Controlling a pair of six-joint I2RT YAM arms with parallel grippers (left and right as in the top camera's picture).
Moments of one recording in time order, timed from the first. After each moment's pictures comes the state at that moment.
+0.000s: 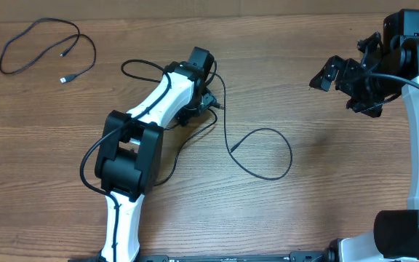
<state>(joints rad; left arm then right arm) -0.39 2.23 1.69 -0.87 -0.05 -1.04 -0.09 1.67 1.82 -1.45 -0.35 0.31</state>
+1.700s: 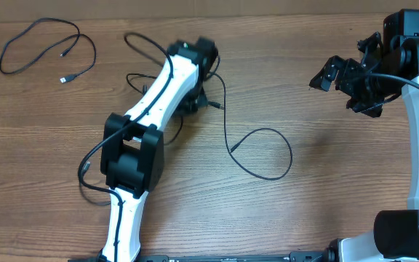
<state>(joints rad) -0.41 2.27 2.01 -1.39 -0.19 -0.73 -0.09 1.67 1.82 -1.45 -0.35 0.31</state>
